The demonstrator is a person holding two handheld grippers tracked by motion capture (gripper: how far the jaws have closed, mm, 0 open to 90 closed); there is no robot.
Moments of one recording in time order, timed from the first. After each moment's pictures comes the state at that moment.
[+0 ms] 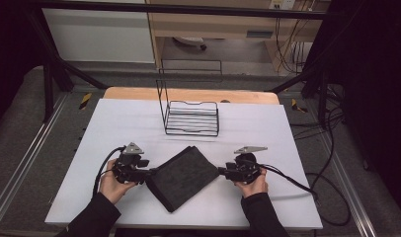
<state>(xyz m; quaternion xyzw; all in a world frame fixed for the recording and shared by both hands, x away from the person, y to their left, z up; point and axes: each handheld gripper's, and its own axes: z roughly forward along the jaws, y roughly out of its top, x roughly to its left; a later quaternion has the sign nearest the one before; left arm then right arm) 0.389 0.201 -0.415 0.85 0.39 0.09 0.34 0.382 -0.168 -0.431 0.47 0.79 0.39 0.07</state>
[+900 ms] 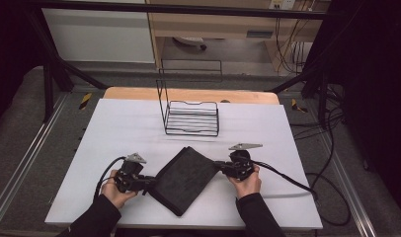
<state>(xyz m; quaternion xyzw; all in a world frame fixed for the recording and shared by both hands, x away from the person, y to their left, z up) 0.355 0.198 -0.424 0.85 0.40 0.02 0.34 0.396 -0.150 -0.424 0.46 0.79 0.42 0.05</state>
